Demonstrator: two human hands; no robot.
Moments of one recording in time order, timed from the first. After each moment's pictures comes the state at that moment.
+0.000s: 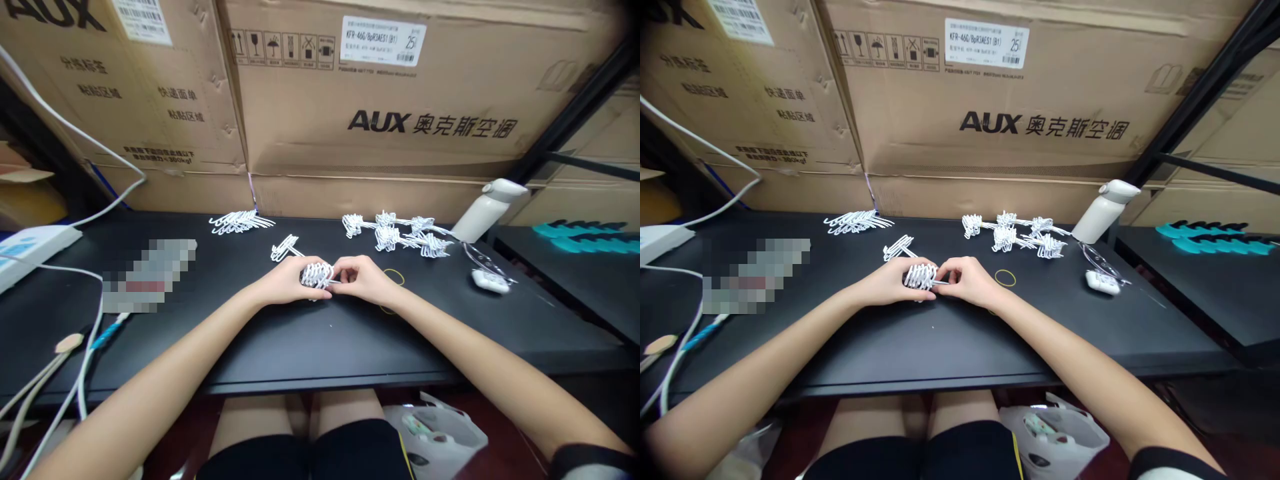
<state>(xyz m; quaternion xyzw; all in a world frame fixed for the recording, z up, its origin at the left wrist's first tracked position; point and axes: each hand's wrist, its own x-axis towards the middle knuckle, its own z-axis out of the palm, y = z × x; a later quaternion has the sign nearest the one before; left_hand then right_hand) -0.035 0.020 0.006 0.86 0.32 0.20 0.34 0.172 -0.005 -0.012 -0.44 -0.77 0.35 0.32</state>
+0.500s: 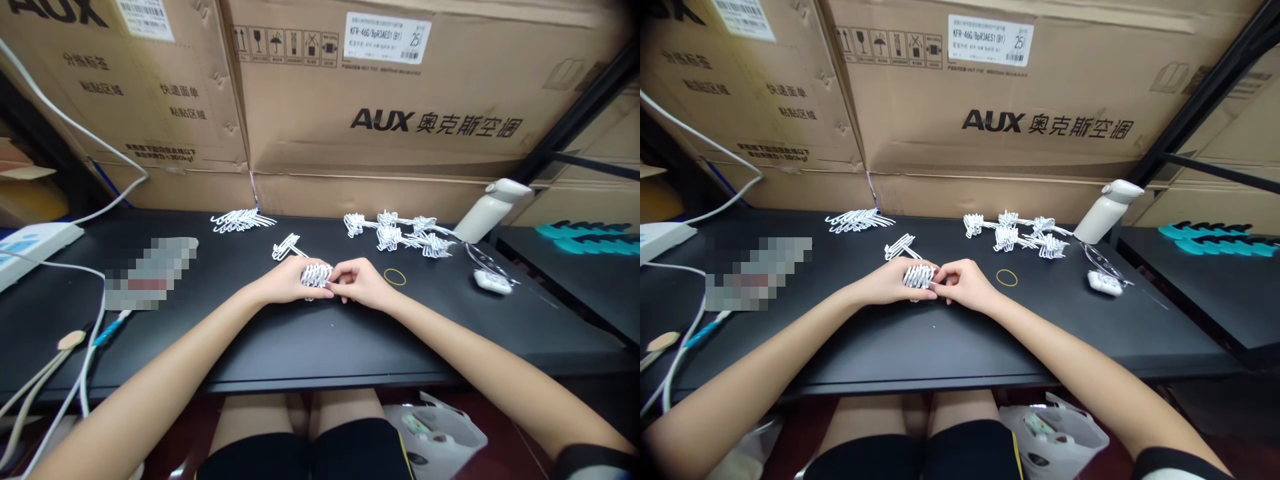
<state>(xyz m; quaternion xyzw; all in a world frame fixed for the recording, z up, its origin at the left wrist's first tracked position) -0.035 0.020 0.005 0.86 0.30 0.18 0.37 0.163 -0.008 -0.022 -0.45 -0.70 0.44 0.33</state>
